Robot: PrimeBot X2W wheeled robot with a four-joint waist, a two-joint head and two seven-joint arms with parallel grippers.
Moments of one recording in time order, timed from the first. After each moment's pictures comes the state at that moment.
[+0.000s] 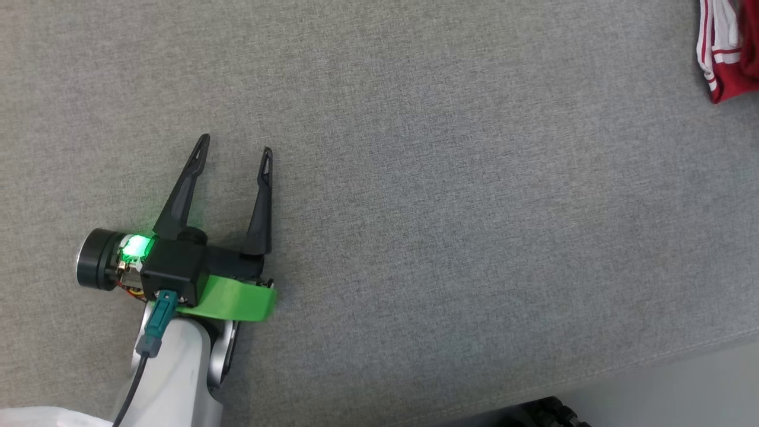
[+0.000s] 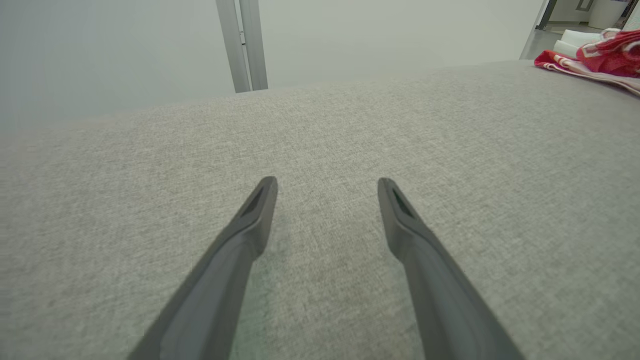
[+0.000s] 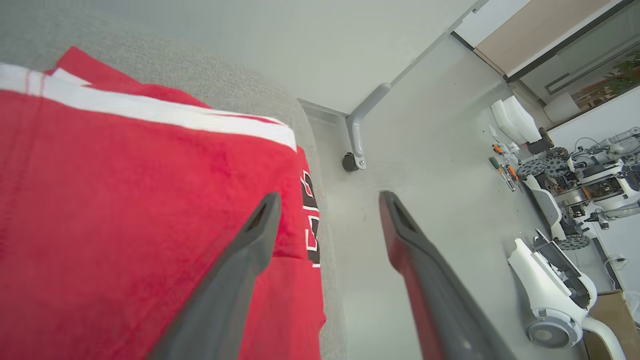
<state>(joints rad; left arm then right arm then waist) -0.31 0.10 -0.20 0.07 -0.02 -0.04 -0.27 -1.29 -0.82 0.93 1.16 0.77 0.13 -0.22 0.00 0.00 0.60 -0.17</state>
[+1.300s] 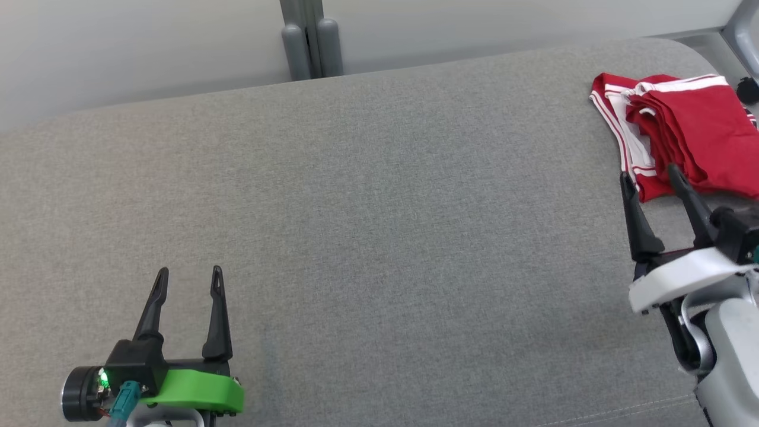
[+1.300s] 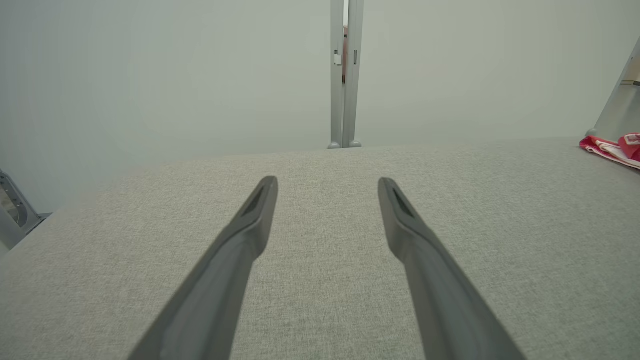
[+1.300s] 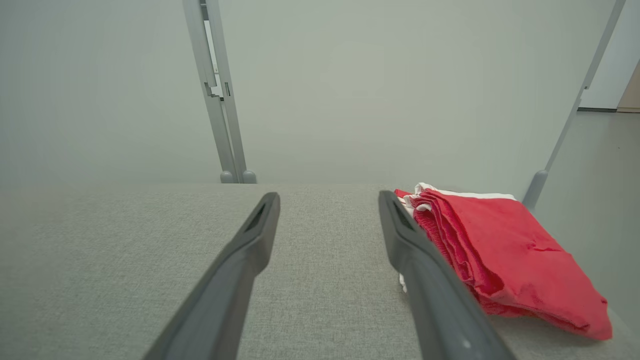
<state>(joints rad) -0.02 0.06 -0.04 0.13 -0.12 -0.04 -0.26 -0.33 -0.36 0.14 0.34 0.38 0.13 -0.26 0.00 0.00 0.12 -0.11</state>
